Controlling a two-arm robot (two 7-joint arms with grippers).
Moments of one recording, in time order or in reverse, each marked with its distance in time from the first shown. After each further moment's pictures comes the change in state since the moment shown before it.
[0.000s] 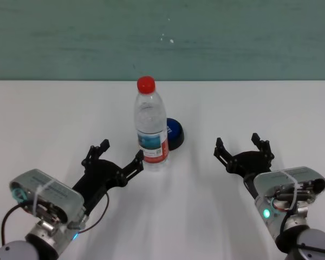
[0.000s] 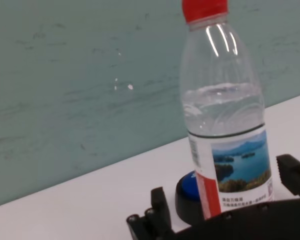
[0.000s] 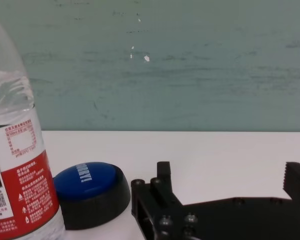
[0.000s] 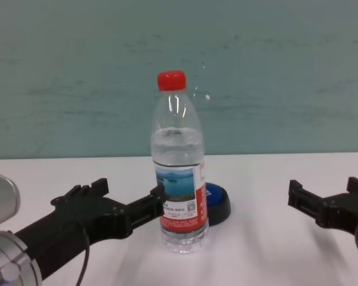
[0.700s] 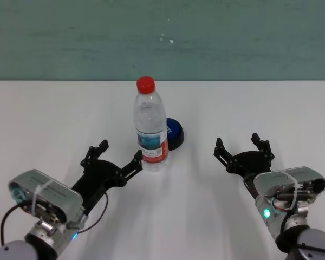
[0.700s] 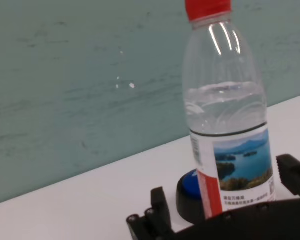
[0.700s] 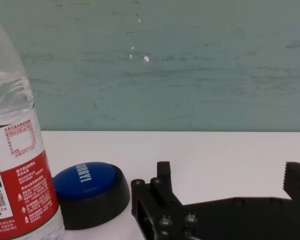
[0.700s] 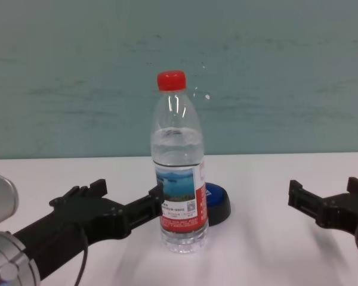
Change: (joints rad) left arm -0.002 -0.003 -0.004 0.002 -0.005 0.006 0.001; right arm 0.000 0.000 0.000 0.000 0.000 0.000 0.000
